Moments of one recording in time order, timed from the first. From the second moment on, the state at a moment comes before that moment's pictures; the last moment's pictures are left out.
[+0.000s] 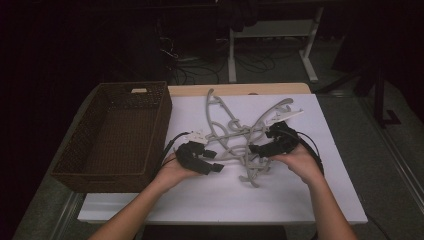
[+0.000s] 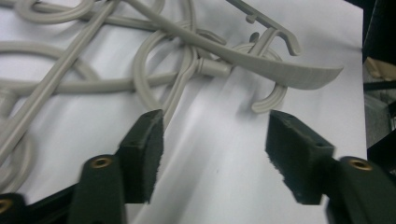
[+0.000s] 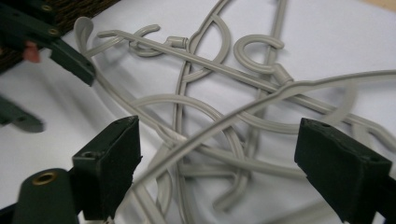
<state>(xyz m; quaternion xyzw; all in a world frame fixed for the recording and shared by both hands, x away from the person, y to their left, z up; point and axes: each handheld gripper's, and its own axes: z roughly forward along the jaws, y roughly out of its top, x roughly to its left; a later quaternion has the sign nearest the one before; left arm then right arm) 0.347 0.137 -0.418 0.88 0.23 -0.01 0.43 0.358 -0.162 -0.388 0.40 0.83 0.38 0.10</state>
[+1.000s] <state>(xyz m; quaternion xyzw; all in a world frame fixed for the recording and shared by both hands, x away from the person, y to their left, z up) 0.333 0.153 -0.430 0.87 0.23 -0.03 0.43 0.399 -0.117 -0.429 0.49 0.82 0.30 0.06</state>
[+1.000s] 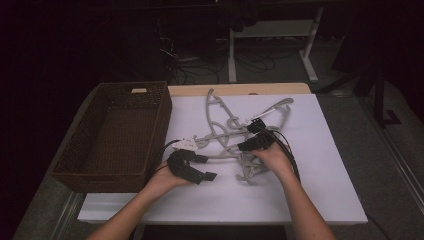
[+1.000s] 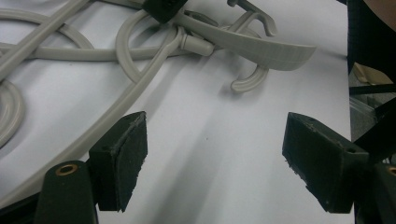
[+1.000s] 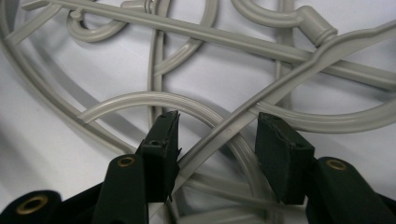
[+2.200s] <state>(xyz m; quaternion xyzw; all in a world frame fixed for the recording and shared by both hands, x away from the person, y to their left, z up) 0.334 0.154 -0.431 0.87 0.23 -0.03 0.43 0.399 -0.119 -0.429 0.48 0.83 0.28 0.06</state>
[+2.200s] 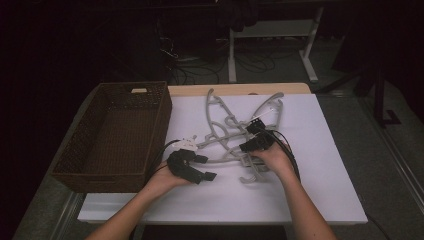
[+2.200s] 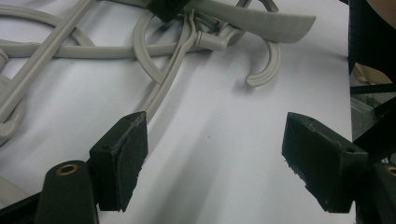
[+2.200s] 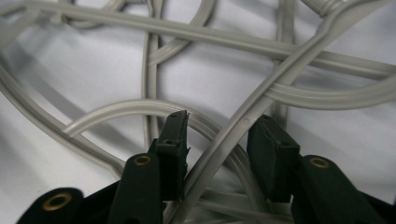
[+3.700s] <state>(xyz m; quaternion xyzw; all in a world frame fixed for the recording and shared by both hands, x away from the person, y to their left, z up) 0.324 0.160 -0.430 0.87 0.22 -0.03 0.43 0.347 -0.117 -0.413 0.30 0.90 0.31 0.09</state>
